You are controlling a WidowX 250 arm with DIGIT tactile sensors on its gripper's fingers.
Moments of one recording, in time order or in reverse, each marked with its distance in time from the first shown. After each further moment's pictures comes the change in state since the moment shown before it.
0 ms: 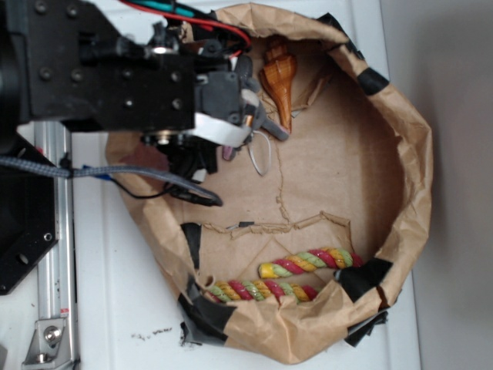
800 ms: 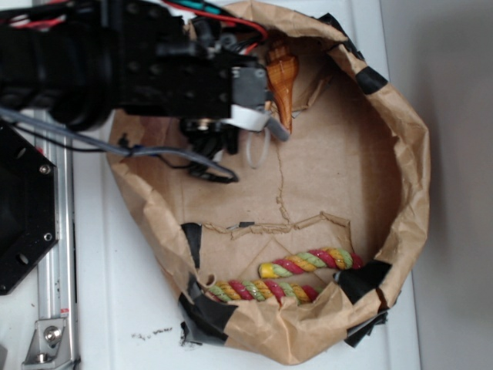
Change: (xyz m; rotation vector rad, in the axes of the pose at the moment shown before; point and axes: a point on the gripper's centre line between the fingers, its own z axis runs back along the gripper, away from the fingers) arm 0.014 0.025 -0.034 0.062 0.044 0.026
